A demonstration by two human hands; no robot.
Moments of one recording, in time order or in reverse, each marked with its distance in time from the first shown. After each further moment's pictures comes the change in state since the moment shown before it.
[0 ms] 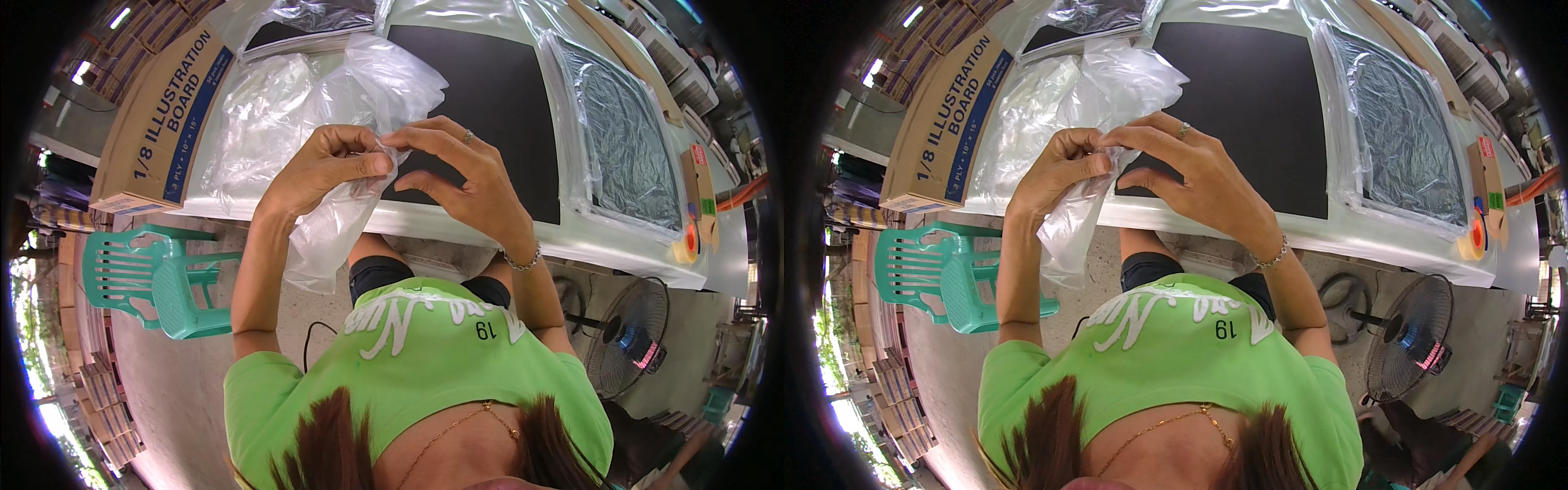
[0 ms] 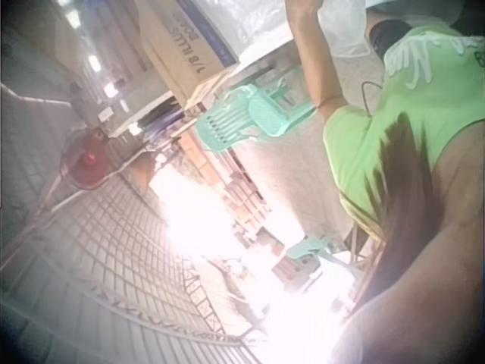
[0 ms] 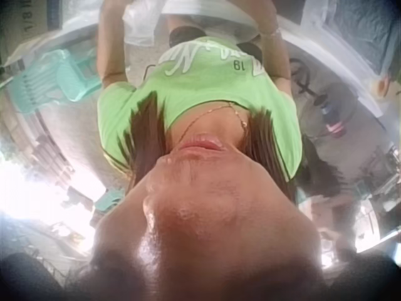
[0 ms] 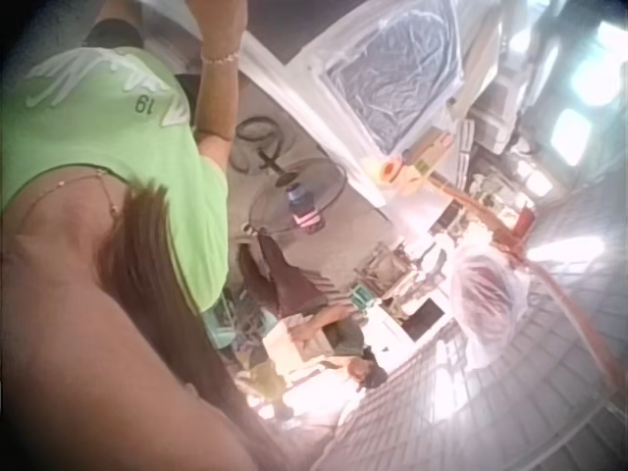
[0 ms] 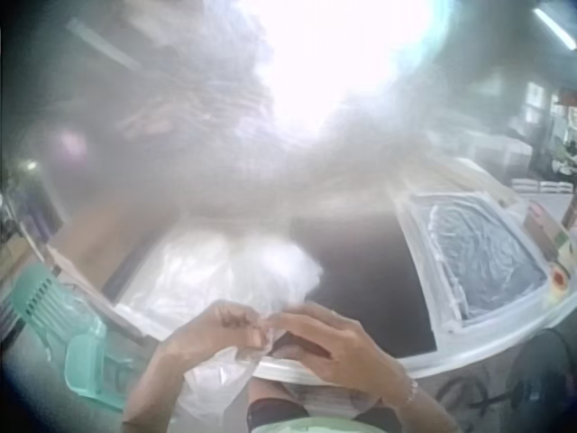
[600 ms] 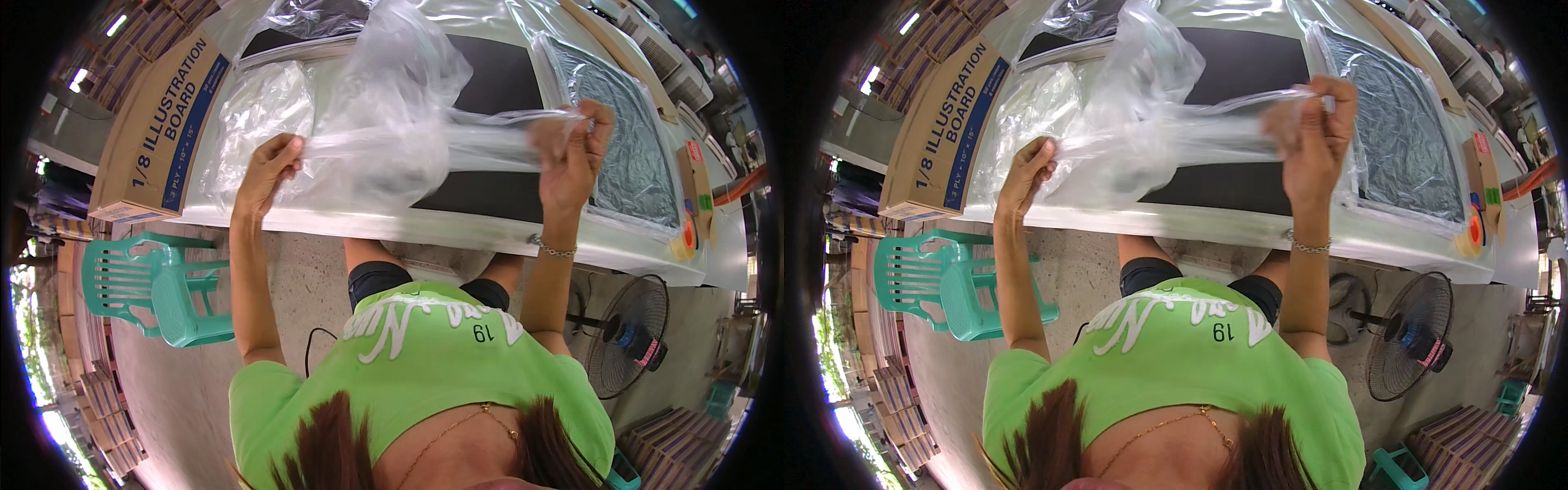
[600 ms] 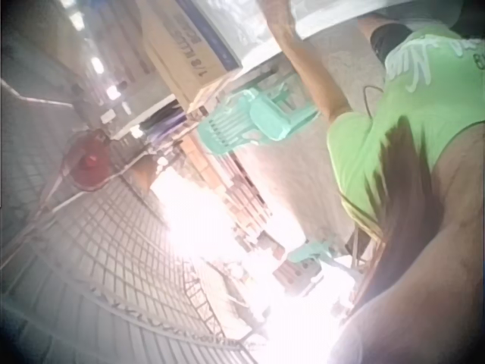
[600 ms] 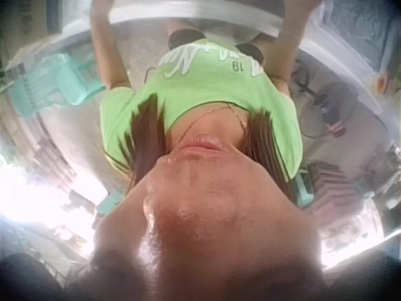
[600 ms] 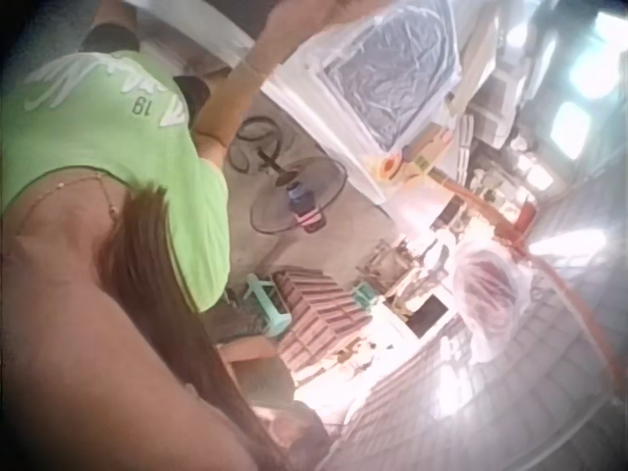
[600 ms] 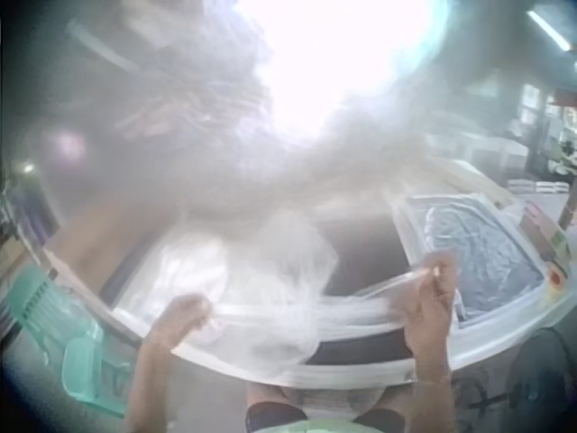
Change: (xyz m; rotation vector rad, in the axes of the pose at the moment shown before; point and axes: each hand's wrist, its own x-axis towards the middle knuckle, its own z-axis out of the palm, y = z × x) left_hand -0.015 -0.045 -0.098 0.117 0.454 -0.048; right_hand -0.027 0.031 -0.078 0.469 0.511 0.028
